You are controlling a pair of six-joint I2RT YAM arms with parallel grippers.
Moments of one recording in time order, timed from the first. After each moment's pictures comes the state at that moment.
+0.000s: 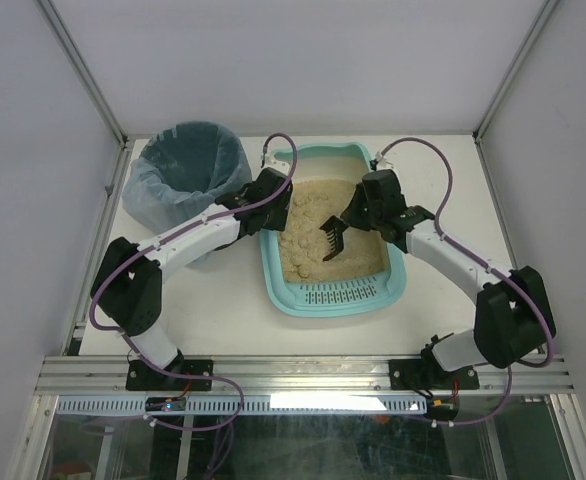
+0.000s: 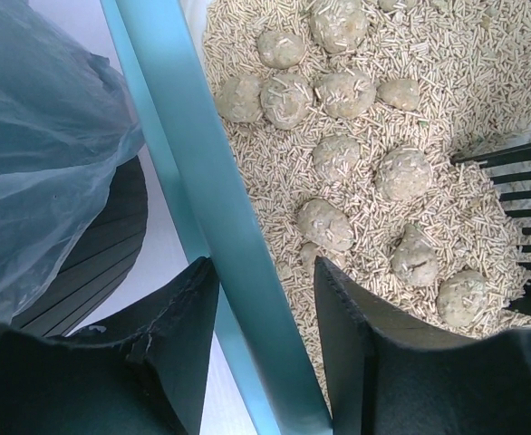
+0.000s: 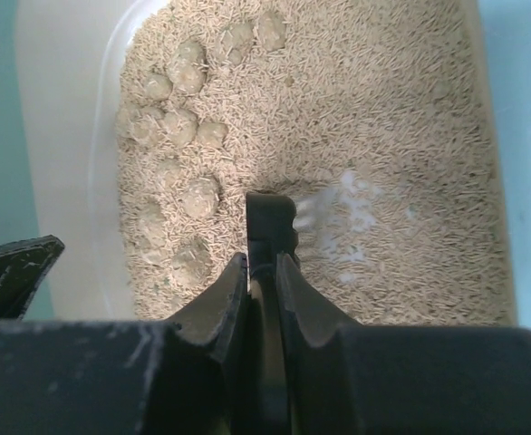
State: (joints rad) left arm -0.70 1.68 1.29 -0.46 -0.34 -0.33; right arm 0.51 1.43 1.03 -0.31 0.09 0.62
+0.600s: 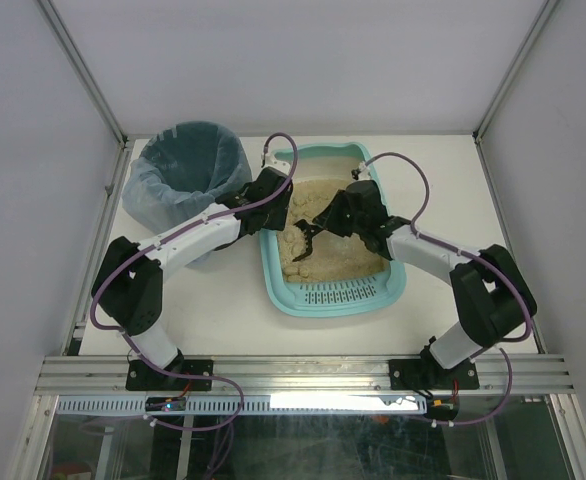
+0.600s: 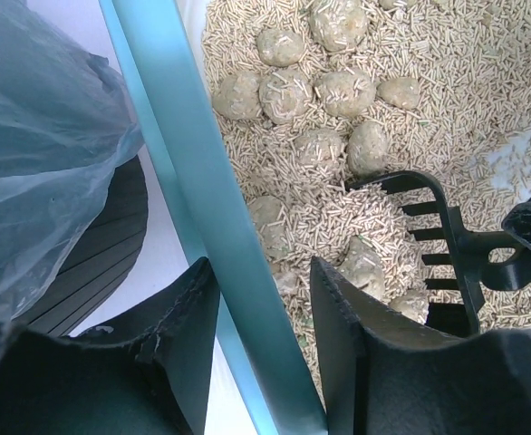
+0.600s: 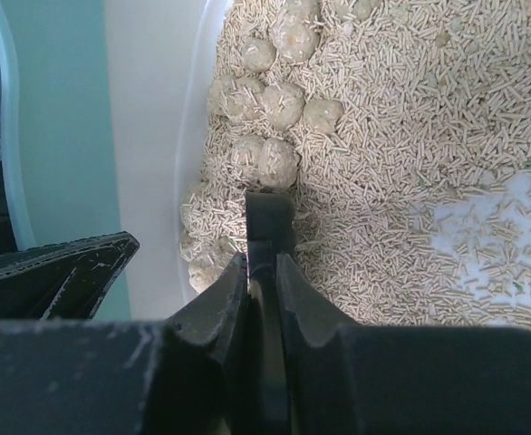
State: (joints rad) left arm -0.70 1.69 1.30 -0.46 -0.33 -0.33; right arm 0.57 1.56 0.92 0.05 -0.07 0.83
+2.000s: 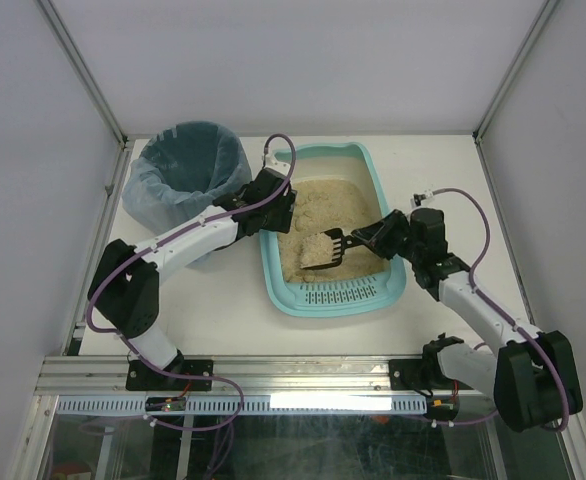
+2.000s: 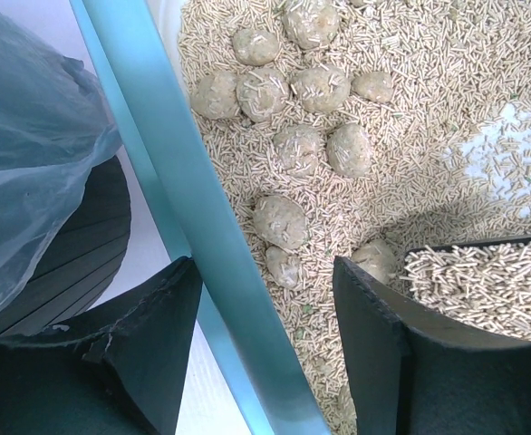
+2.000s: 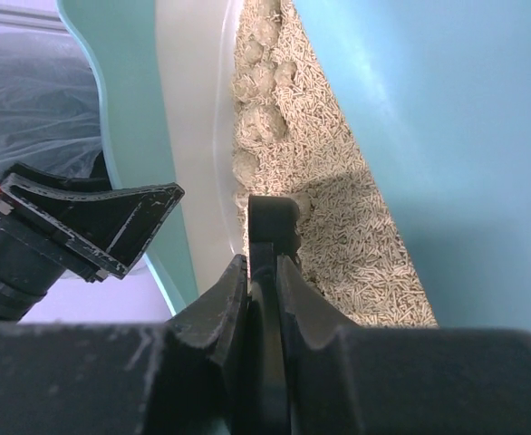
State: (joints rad) left arm -0.70 1.66 1.28 -0.44 -0.29 -0.32; right arm 0.31 1.09 0.56 0.04 -0.29 1.03
